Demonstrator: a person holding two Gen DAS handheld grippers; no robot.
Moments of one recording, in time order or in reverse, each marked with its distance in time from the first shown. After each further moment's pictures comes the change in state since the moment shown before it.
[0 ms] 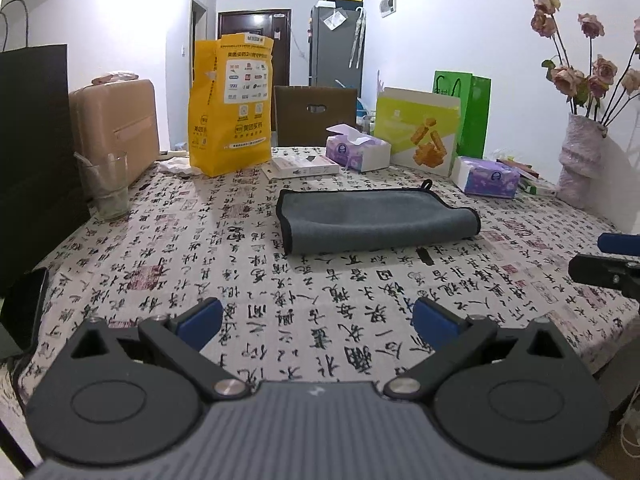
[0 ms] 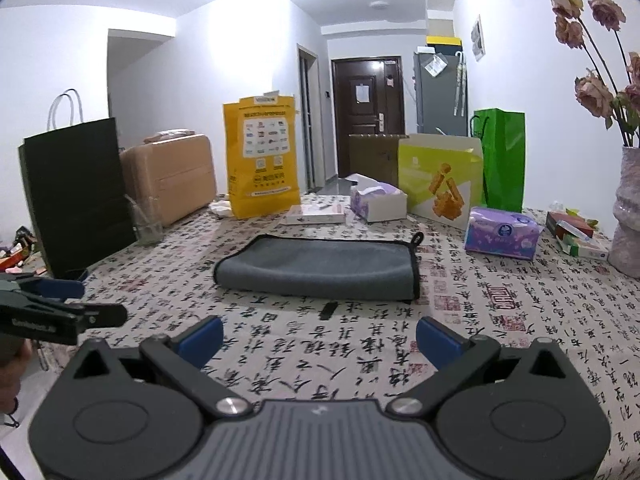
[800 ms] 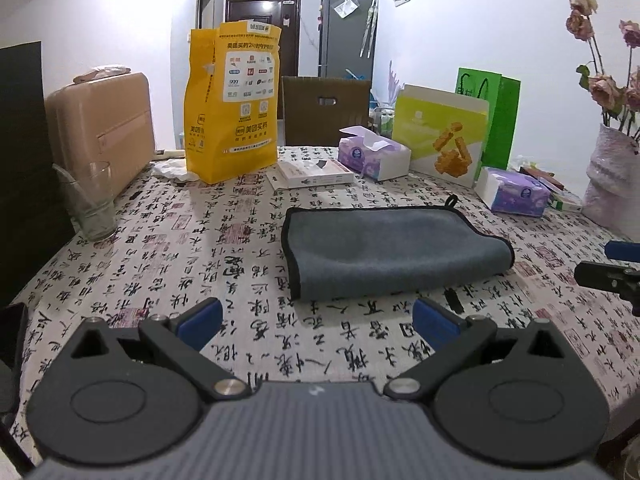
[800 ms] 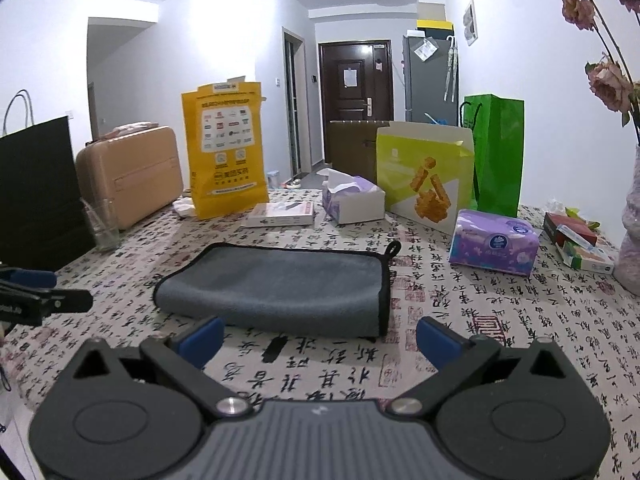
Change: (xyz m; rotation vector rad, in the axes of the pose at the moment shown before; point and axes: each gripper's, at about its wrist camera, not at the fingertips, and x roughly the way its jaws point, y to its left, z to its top) left arm 0.069 0.009 0.056 -0.016 0.044 0.021; right arm 0.078 -0.052 0.044 0.005 0.053 -0.038
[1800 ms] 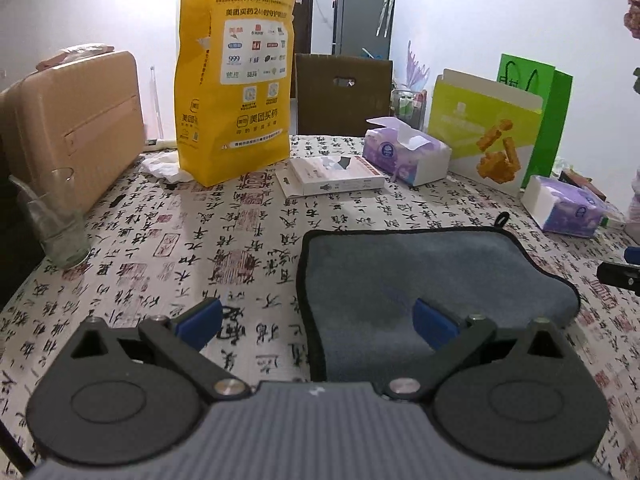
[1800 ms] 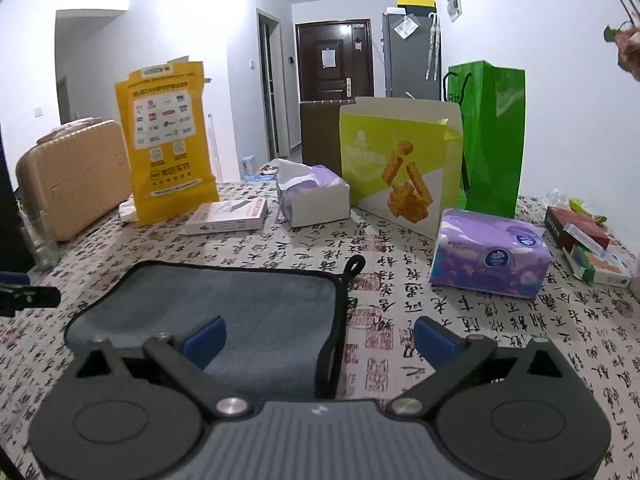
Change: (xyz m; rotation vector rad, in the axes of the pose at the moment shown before) left arm 0.108 0.021 0.059 -0.026 0.071 0.027; right arm 0.110 -0.058 0.044 0.031 0.060 -0.053
